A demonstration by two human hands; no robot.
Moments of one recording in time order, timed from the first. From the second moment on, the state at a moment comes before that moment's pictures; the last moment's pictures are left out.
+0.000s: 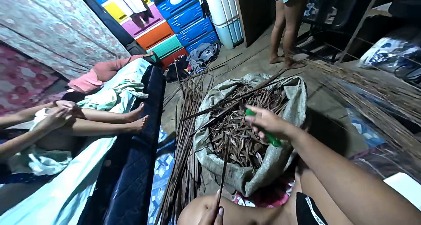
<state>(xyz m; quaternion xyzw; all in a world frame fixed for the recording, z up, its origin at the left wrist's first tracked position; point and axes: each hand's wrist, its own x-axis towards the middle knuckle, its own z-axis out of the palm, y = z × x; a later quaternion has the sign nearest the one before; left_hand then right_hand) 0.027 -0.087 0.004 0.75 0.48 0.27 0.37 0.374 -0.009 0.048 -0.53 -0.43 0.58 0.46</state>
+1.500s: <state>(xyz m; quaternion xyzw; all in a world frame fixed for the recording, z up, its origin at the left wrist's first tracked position) 0.137 -0.004 0.014 0.58 0.46 0.36 0.56 0.352 -0.001 0.029 -0.43 -0.41 0.66 0.45</state>
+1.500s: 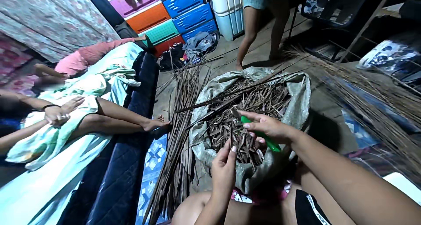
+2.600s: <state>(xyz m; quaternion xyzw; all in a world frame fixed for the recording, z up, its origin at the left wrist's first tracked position) 0.172 0.033 0.026 0.79 0.58 0.13 0.18 0.285 -0.022 0.037 -0.72 -0.58 0.38 0.10</state>
